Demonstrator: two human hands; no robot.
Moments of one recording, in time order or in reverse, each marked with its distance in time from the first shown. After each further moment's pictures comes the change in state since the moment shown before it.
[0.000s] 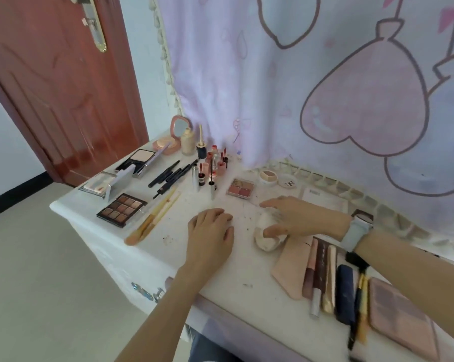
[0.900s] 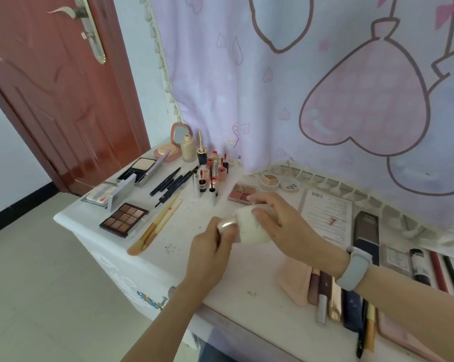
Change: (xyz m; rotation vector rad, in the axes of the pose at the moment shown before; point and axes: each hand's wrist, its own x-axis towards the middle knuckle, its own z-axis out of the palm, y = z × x) left_hand -0.013 0.011 -0.021 -0.637 0.104 -0.045; right_hand -0.030 -0.056 0.020 0.689 0.489 -0.252
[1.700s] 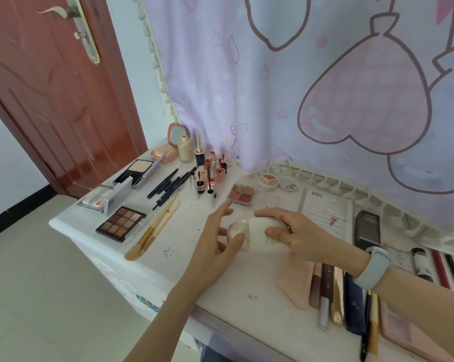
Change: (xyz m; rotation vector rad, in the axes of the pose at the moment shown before) left_hand 0.009 0.000 -0.004 -0.176 -0.225 -0.050; right_hand -0.003 0.026 -0.021 -0.074 -0.227 0.125
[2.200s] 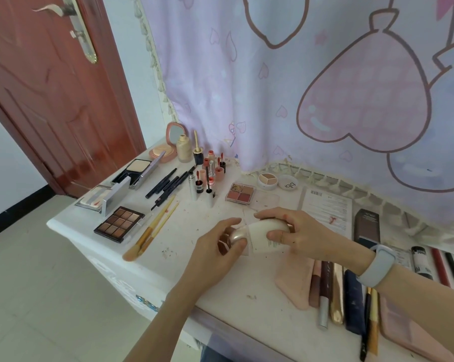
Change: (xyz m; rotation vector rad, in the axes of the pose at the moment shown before) left_hand -0.001 -0.005 0.001 0.120 -0.019 -0.040; right_hand -0.003 0.000 -0.007 0.055 -0.033 -0.014
